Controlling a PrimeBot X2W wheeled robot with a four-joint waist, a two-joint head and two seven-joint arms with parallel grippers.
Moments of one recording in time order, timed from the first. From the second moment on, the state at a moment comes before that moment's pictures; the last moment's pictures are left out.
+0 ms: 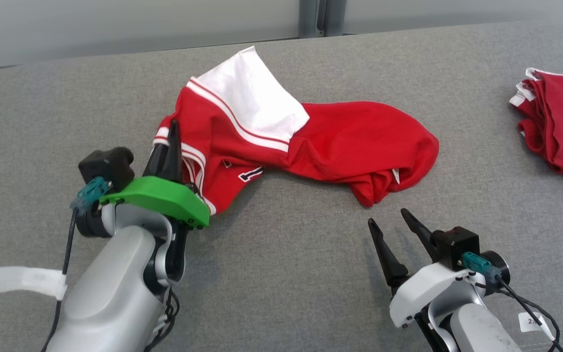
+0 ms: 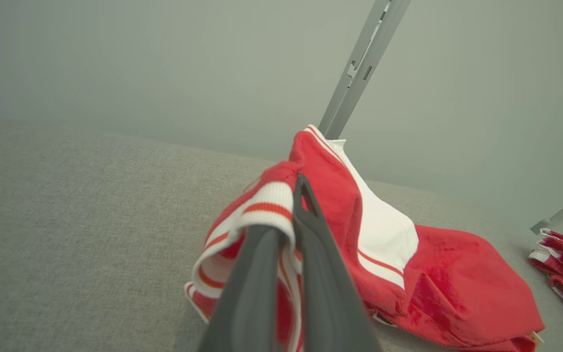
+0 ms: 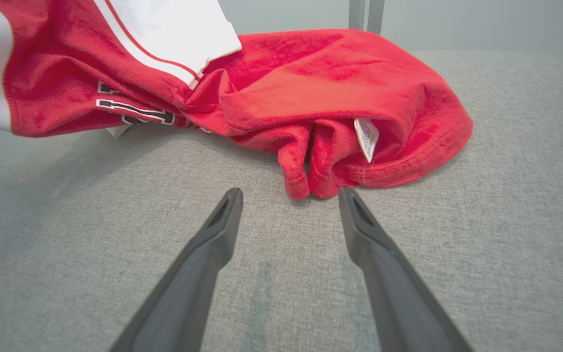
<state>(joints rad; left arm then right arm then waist) -0.60 0.23 -0.61 0.44 -0.86 0.20 -0.26 -0.16 -0.05 0.21 0.28 0.16 0.13 -0.11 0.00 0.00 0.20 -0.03</state>
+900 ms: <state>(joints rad) -0.29 0.36 -0.51 0.47 -0.91 0.37 -0.17 -0.11 -0.05 0.18 0.25 0.16 0.13 -0.09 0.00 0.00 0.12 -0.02</state>
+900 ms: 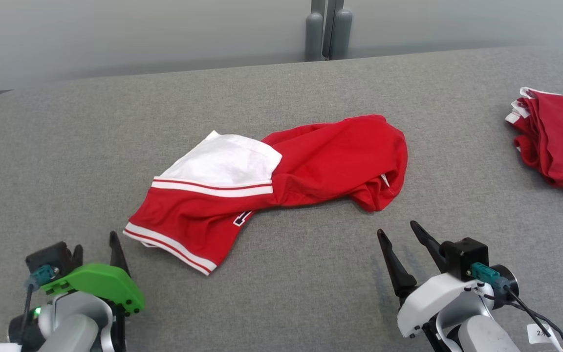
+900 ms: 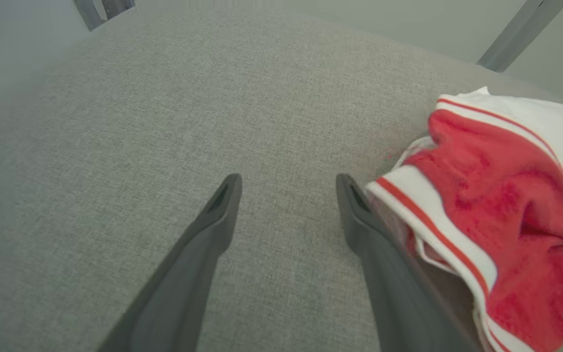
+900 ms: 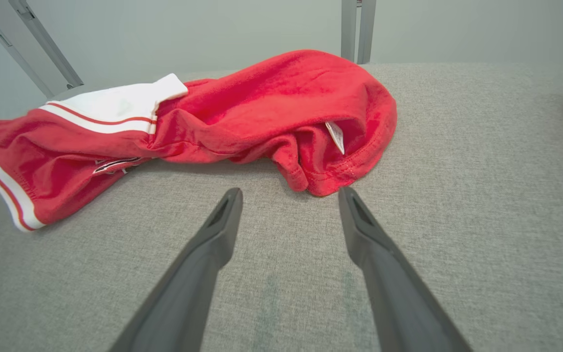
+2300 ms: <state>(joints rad) -0.97 0.49 -0.82 0.51 -0.76 0.22 0.64 -0.21 -0.05 0.19 0.20 0.14 0.13 -0.16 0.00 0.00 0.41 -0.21</state>
